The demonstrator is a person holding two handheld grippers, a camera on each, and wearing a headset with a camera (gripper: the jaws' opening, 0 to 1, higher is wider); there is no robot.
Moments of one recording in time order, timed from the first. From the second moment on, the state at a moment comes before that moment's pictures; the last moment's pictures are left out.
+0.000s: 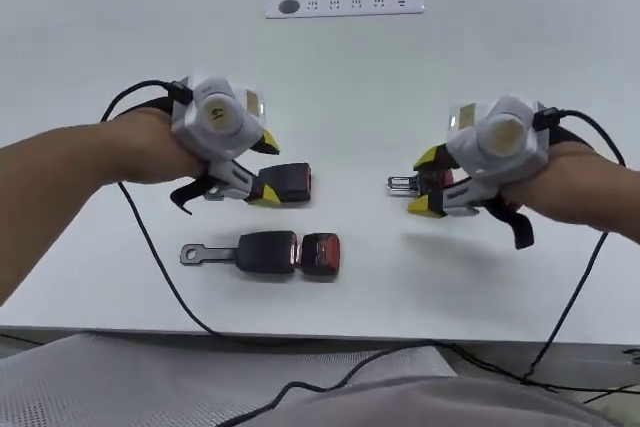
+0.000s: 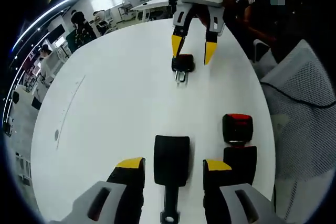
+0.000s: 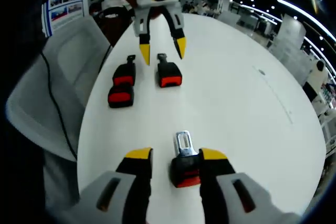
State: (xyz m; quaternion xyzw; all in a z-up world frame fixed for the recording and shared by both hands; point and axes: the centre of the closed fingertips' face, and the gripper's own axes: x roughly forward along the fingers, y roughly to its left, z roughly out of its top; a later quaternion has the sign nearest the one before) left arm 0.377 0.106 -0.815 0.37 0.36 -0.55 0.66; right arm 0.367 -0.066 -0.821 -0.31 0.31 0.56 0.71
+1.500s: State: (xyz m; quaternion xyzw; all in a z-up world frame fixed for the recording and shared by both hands) left arm 0.377 0.113 -0.855 0.39 0.39 -0.58 0.59; right arm 0.373 -0.068 -0.845 -0.34 0.34 0.57 0.67
